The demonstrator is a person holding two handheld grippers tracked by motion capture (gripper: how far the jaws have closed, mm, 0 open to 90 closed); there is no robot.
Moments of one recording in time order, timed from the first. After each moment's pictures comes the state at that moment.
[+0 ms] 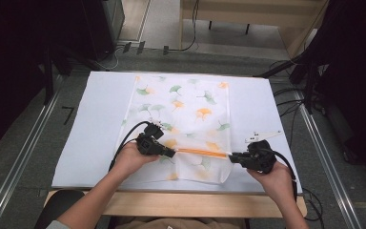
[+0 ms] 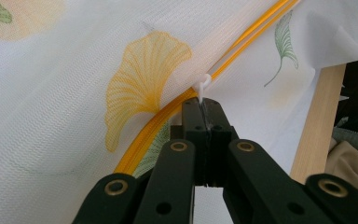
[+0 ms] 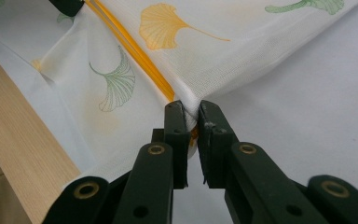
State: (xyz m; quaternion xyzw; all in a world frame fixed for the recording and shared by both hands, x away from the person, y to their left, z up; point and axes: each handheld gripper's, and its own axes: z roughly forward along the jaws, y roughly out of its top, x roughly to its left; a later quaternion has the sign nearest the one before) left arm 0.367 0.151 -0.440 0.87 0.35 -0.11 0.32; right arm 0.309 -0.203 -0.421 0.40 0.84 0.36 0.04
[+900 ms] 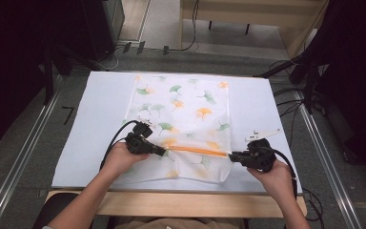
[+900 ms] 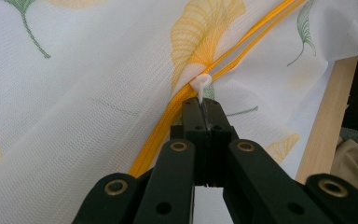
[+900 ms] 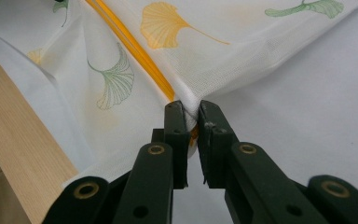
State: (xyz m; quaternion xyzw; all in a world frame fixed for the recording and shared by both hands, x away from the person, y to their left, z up) left arm 0.367 0.181 -0.439 0.86 0.38 -0.11 0.32; right arm 0.313 -0.204 -0.420 0.40 0.84 0.36 0.03
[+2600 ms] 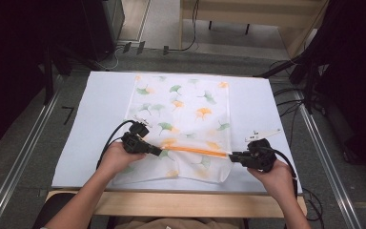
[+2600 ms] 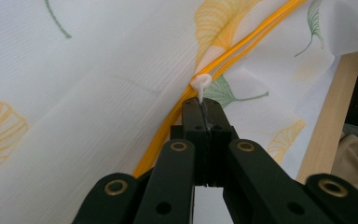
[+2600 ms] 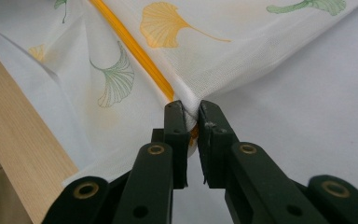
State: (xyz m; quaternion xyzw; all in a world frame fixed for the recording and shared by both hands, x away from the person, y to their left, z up) left arm 0.369 0.194 -0.439 0.86 0.39 -0.11 0.31; right arm 0.313 -0.204 -0.420 0.40 0.85 0.35 0.03
